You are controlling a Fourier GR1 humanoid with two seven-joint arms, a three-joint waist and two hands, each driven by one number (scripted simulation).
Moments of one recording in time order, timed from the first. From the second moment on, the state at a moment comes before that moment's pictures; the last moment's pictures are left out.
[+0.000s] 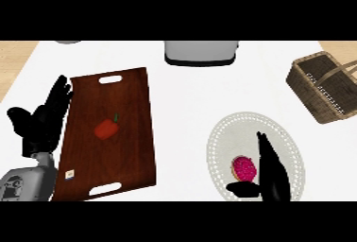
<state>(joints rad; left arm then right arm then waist) -0.18 0.21 0.12 -1.49 -0.02 0.08 0.16 0.12 -0.07 0.31 -1.54 0.84 -0.30 0.58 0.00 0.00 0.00</state>
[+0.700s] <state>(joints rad) -0.19 0.21 0.14 -1.48 -0.02 0.07 0.15 0.12 -0.10 0.32 -1.49 0.78 -0.23 0.44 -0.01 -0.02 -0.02</state>
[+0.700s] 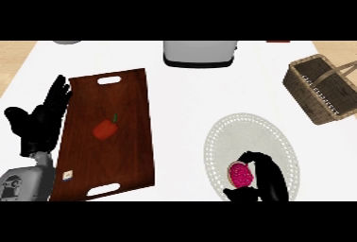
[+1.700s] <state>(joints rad) -0.26 0.20 0.10 -1.46 -0.03 0.04 0.16 -0.65 0.00 0.17 -1.00 0.68 -0.67 0.72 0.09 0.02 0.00</state>
